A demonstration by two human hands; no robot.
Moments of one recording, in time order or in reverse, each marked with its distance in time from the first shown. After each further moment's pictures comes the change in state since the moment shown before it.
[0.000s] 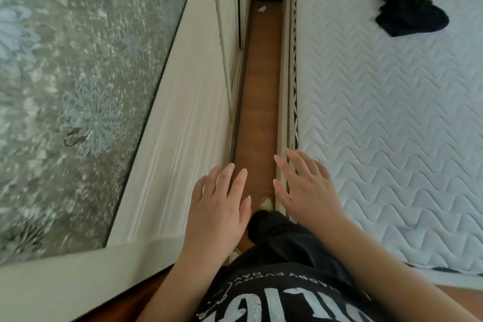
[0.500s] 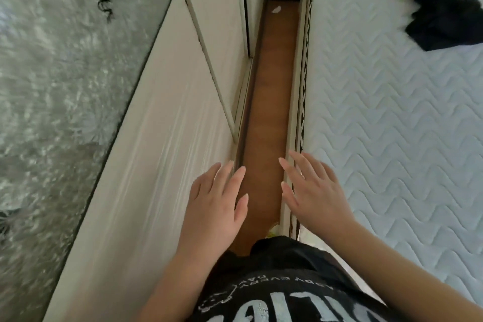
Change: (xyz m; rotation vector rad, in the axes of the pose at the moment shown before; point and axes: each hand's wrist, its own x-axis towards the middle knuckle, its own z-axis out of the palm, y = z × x) left_hand 0.193 0.022 -0.022 0.014 0.018 -0.018; right_hand 0.174 0.099 -0.023 0.060 -0.061 -0.082
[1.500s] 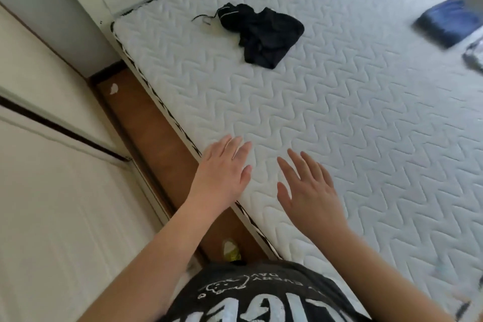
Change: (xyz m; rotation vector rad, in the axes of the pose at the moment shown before) left_hand 0.518 0.147 -0.012 0.104 -0.173 0.945; right_hand 0.233 0.185 -0.082 0.090 0.092 0.914
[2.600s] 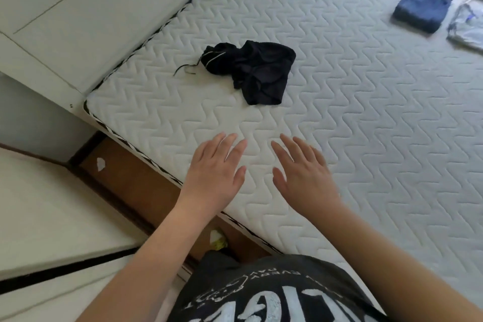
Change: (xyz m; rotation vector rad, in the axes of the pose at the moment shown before) left_hand 0.213 -0.232 -0.084 0.056 0.043 0.299; right_hand 0.280 -0.126 -0.032 0.070 0.056 0.222
